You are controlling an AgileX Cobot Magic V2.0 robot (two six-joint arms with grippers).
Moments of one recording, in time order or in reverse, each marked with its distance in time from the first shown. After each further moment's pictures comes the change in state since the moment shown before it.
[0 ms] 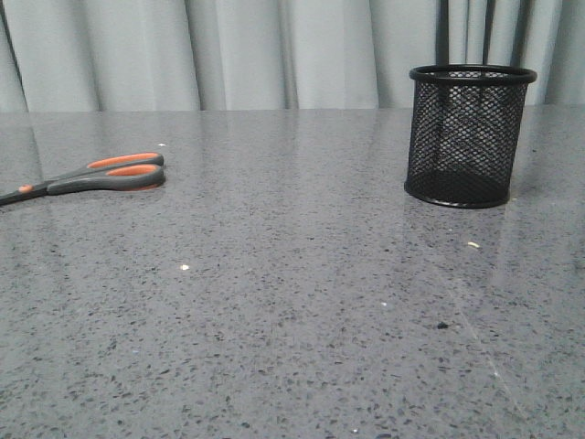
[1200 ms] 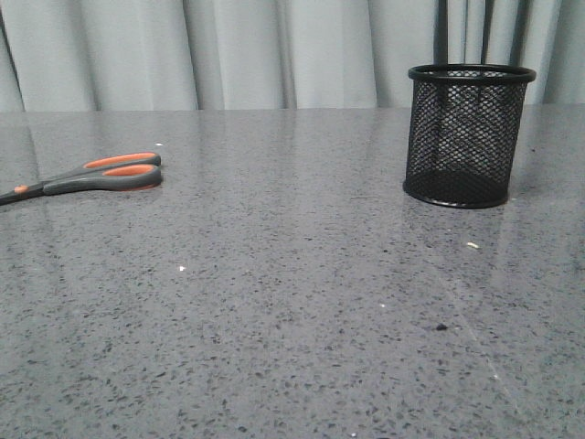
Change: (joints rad) left arm 0.000 0.120 -0.240 -0.740 0.122 0.299; right arm 0.000 0.150 -0.349 0.290 0.096 -0.024
